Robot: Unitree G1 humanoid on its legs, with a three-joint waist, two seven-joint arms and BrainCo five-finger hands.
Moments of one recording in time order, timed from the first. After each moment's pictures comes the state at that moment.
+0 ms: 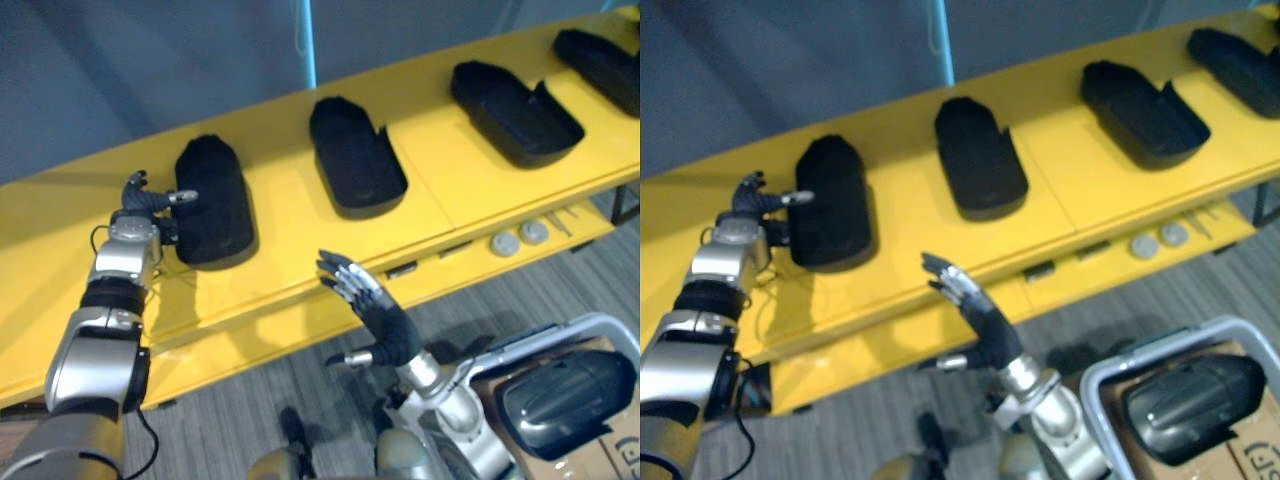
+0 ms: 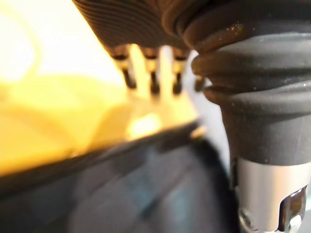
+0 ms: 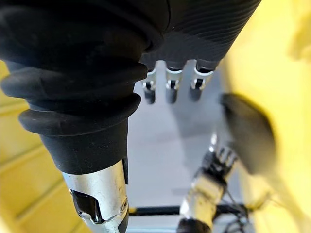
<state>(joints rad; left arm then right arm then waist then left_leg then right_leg) -0.90 0.67 -0.10 0.85 -0.25 0.23 0.22 0.11 -0.31 0.51 -0.37 0.17 -0.43 0.08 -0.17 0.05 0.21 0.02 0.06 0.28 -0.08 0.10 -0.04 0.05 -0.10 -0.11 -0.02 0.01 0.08</state>
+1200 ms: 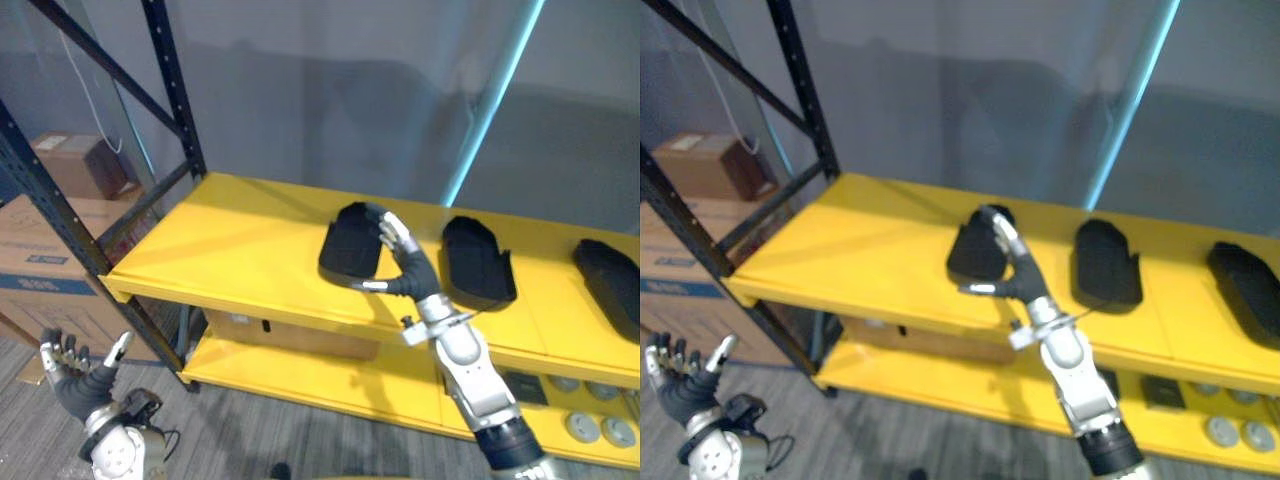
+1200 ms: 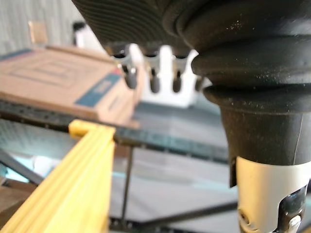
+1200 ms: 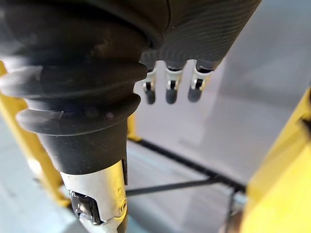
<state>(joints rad) 0.32 0.03 0.37 -0.13 -0.30 -0.27 0.39 -0.14 -0.27 0.25 -0.06 0.01 -0.25 -0.04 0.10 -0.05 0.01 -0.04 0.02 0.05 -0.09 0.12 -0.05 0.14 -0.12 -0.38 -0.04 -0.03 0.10</state>
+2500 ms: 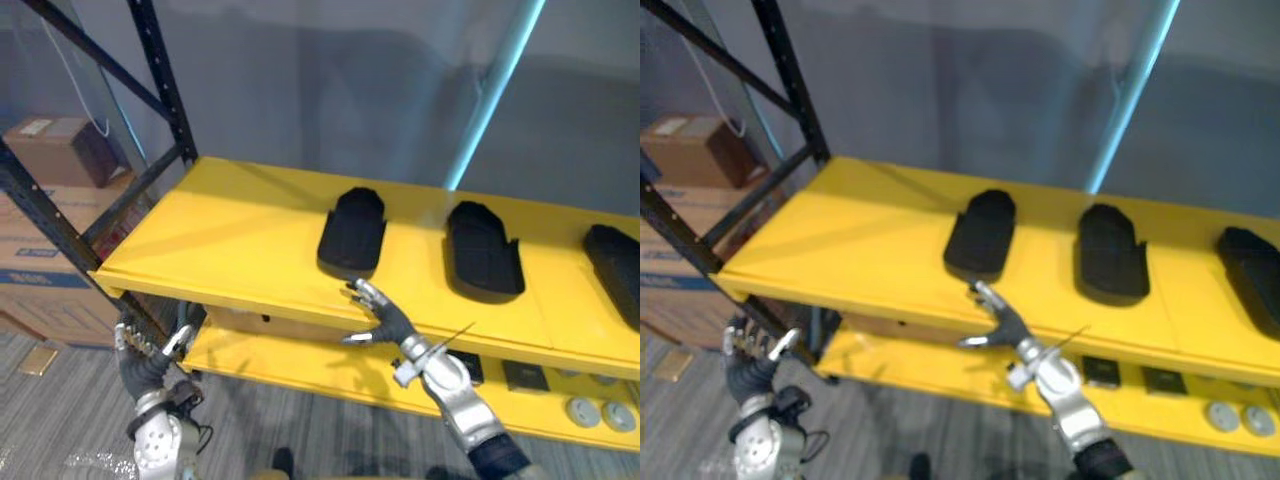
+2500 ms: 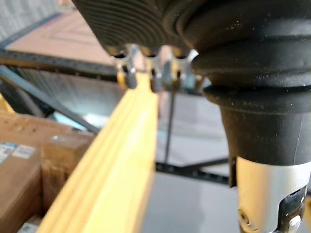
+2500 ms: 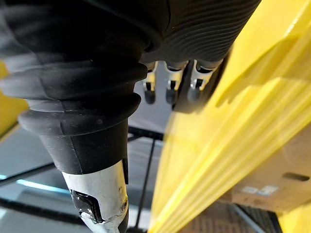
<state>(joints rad) 0.32 0.03 0.22 -0.10 -0.29 -0.24 0.32 -0.10 -0.27 0.33 0.30 0.06 -0.34 0.14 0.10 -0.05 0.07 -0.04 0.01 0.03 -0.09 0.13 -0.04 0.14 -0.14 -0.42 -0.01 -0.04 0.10</state>
